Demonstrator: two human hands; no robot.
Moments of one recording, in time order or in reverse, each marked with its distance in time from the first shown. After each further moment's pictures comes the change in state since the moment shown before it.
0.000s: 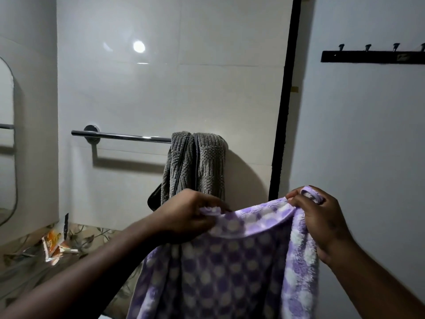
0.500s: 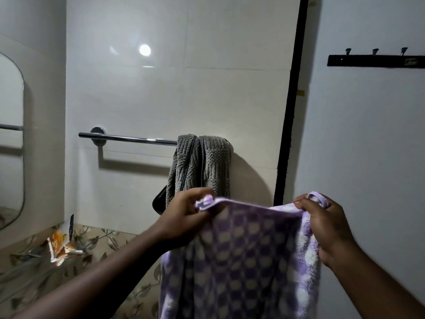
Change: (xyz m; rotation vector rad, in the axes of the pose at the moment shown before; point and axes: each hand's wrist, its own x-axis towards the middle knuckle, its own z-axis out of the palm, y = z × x) left_hand -0.009 -0.007 0.011 -0.421 0.348 0.034; right_hand 0.006 0.011 0.006 0.090 0.070 0.128
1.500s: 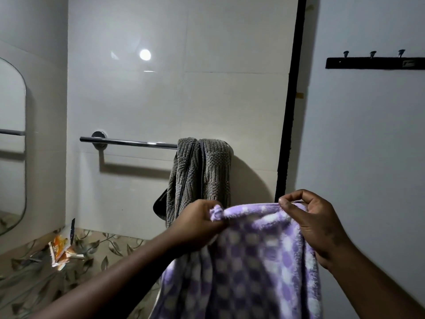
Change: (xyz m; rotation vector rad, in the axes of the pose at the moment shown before) left_hand 0.009 -0.014 0.025 0.171 -0.093 -0.300; right_hand -0.013 -0.015 0.009 -0.097 -0.242 -0.154
